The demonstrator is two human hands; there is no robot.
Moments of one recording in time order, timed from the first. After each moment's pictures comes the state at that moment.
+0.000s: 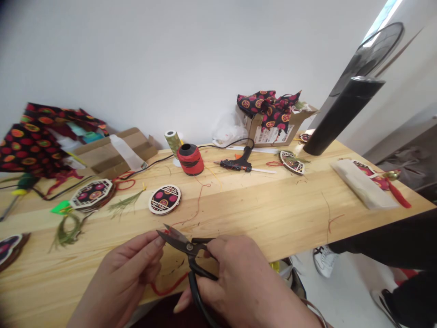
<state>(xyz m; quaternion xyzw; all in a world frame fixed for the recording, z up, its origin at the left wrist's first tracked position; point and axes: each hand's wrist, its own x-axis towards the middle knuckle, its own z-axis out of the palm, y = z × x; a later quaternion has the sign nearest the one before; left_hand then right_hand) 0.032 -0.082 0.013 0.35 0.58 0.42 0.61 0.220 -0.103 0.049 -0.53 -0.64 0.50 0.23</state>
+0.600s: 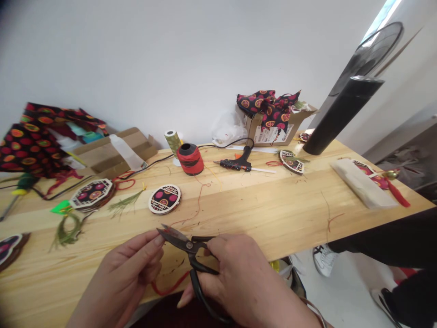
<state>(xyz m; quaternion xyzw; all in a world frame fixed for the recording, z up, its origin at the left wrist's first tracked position) 0.033 -0.083 0.016 0.32 0.58 0.42 0.62 0.222 -0.103 0.038 -0.52 -0.66 0.49 0.25</state>
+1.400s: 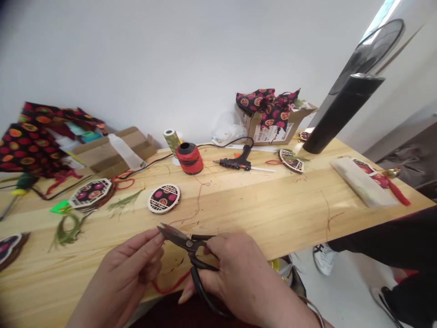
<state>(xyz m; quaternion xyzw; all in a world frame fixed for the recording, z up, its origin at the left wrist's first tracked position) 0.039 -0.083 0.024 0.29 0.55 0.44 0.64 0.224 -0.104 0.031 -0.54 -0.67 0.46 0.23</state>
